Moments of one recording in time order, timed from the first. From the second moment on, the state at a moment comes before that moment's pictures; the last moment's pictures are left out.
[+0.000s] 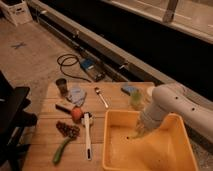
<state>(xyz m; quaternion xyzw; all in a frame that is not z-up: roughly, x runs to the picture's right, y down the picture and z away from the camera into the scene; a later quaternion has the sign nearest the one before) 0.170 0.206 0.679 -0.35 -0.21 -0.15 0.90</state>
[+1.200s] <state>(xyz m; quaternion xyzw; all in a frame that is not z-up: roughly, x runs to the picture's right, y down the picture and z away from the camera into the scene) 0.168 0.205 0.680 -0.35 -0.21 -0.16 0.90</state>
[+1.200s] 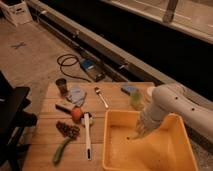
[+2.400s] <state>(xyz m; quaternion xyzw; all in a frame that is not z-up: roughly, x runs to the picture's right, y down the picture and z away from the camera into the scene) 0.171 0.208 0.680 -0.34 -0.24 -0.16 0.89</state>
